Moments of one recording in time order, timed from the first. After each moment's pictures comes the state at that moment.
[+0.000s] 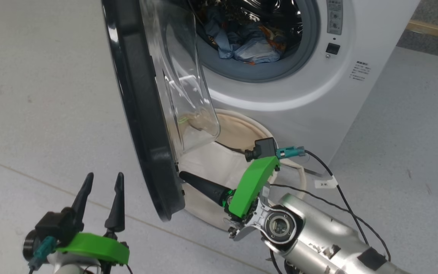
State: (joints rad) left arm -0.19 0.08 -0.03 0.33 -0.22 -0.12 -0.25; right arm -0.71 -0.07 0.96 0.50 1.68 0.13 0.19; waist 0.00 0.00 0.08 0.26
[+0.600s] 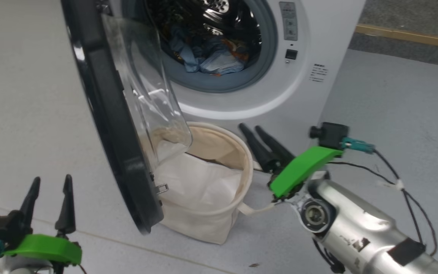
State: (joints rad) left arm -0.19 0.21 0.07 0.37 -0.26 -0.12 -0.25; right arm -0.73 -0.20 0.93 0.55 1.38 0.13 -0.24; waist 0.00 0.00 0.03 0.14
